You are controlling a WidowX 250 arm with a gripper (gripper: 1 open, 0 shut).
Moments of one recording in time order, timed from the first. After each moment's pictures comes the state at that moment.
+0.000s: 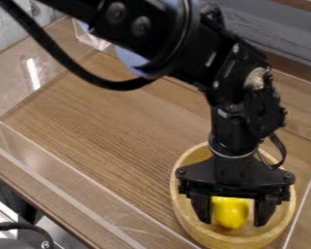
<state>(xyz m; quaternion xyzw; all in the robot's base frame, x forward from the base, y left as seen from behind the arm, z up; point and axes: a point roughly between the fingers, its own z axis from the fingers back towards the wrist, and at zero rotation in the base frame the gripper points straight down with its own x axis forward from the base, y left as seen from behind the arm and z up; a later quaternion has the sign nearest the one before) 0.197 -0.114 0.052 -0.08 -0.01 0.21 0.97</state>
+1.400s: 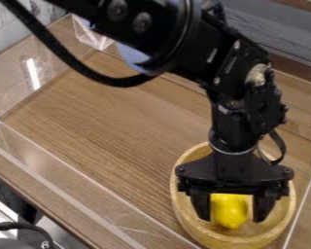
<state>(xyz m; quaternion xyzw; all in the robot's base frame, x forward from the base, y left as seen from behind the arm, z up) 0.199 -0.112 0.053 -0.07 -0.01 0.23 0.97</state>
